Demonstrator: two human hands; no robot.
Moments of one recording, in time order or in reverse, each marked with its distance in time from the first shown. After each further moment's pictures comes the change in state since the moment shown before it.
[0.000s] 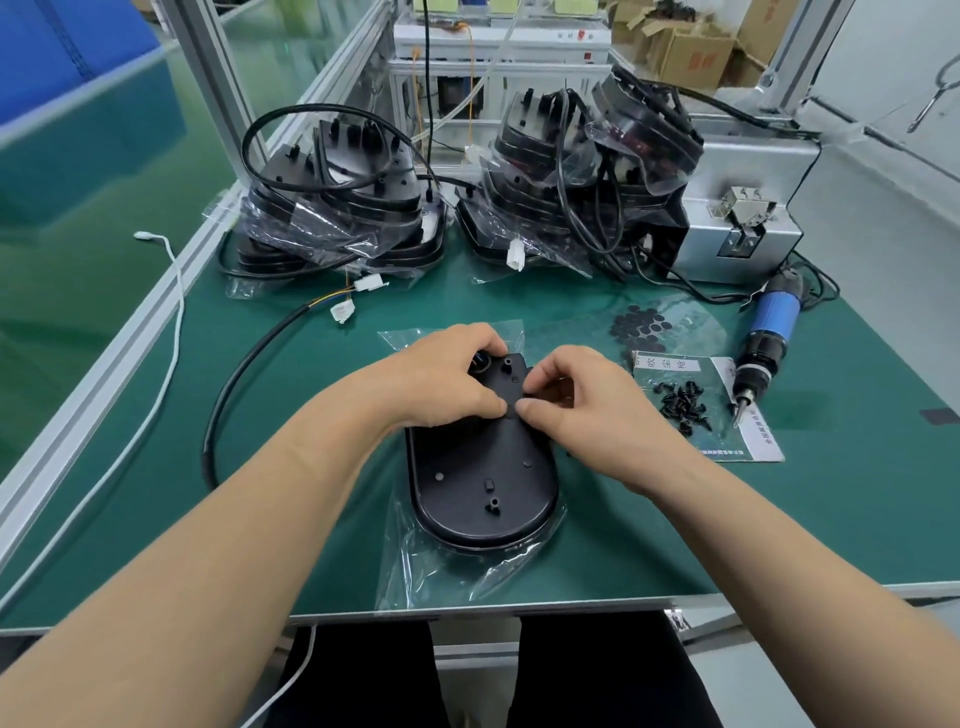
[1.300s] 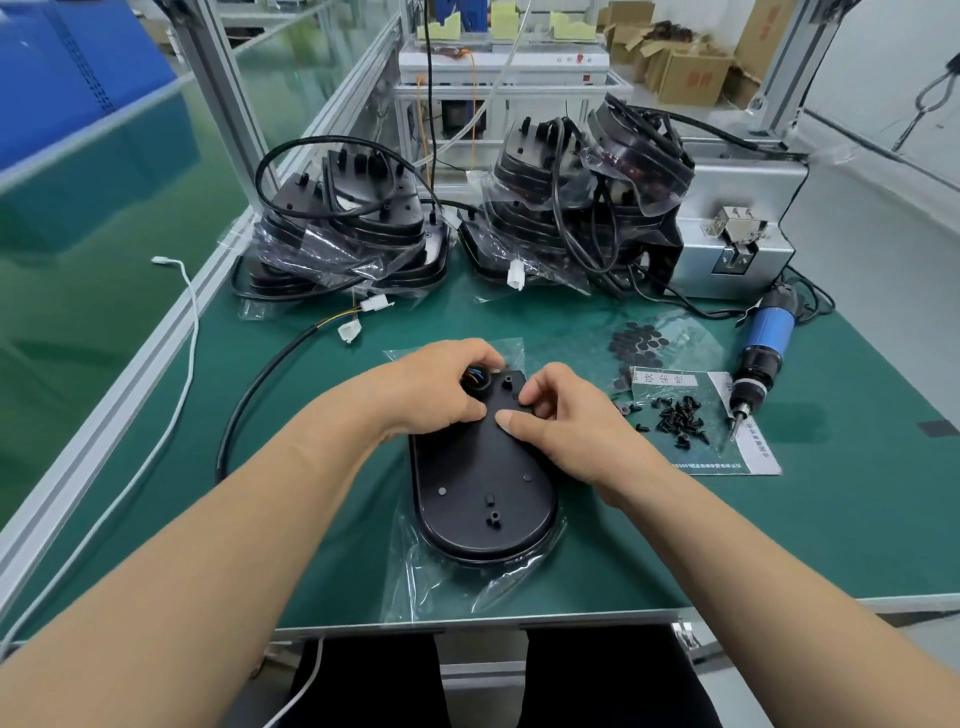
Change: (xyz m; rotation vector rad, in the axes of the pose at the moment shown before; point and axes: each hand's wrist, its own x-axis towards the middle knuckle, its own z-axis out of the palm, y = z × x) left_hand 0.002 -0.003 -0.008 0.016 -0.012 -0.011; right_hand 0.008 0.005 0.015 0.173 -0.033 0.117
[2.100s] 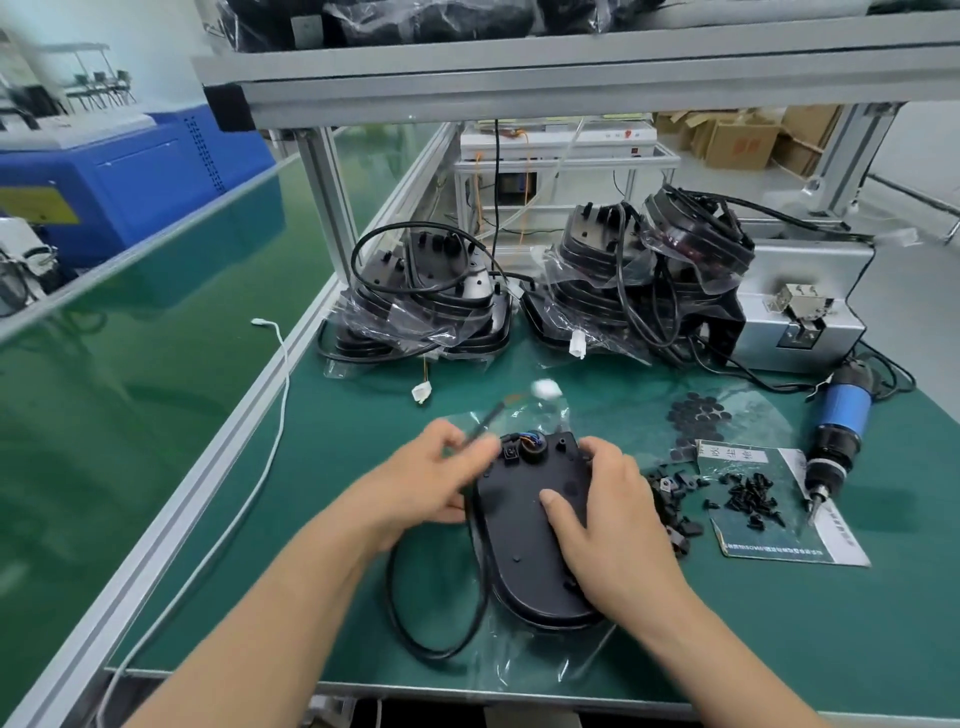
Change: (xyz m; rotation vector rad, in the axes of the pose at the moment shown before) left_hand -0.053 -0.050 -0.004 -0.695 0.134 -0.287; right_hand -0.032 -0.011 0.036 -0.306 0.216 -0.163
